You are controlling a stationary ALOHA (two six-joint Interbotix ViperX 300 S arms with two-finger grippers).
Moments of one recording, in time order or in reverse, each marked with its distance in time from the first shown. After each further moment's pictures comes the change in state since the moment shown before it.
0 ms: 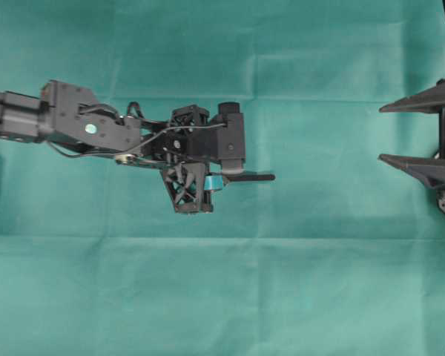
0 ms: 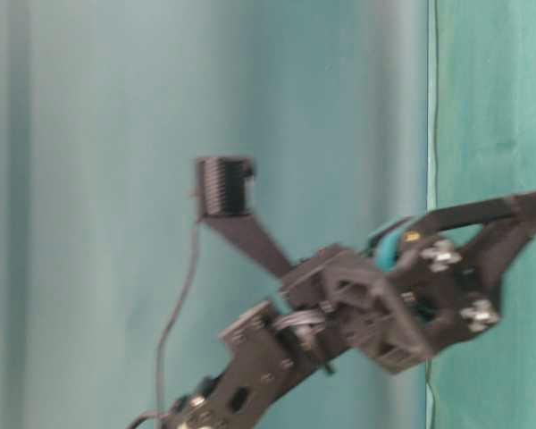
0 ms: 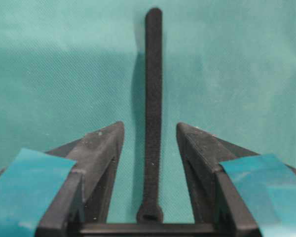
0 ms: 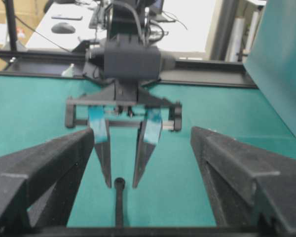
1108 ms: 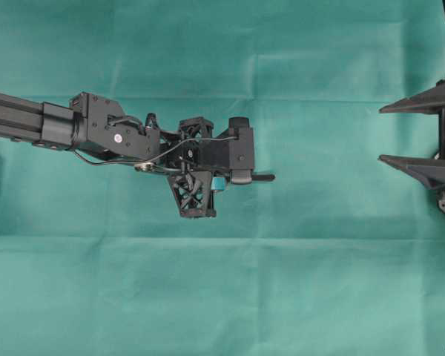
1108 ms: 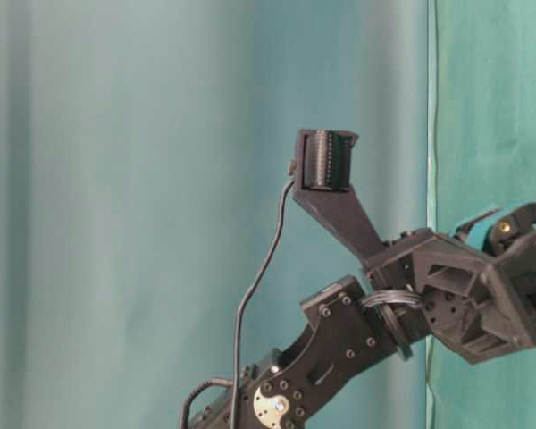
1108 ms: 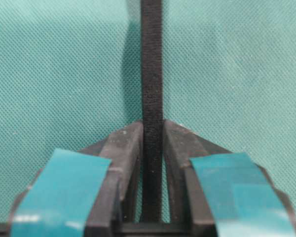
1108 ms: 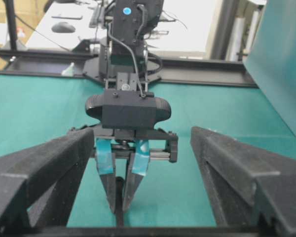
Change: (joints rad) left arm 0.002 0.118 -0.032 0.000 0.031 0.006; right arm 0.000 -0.005 0.008 0.000 -0.006 0.000
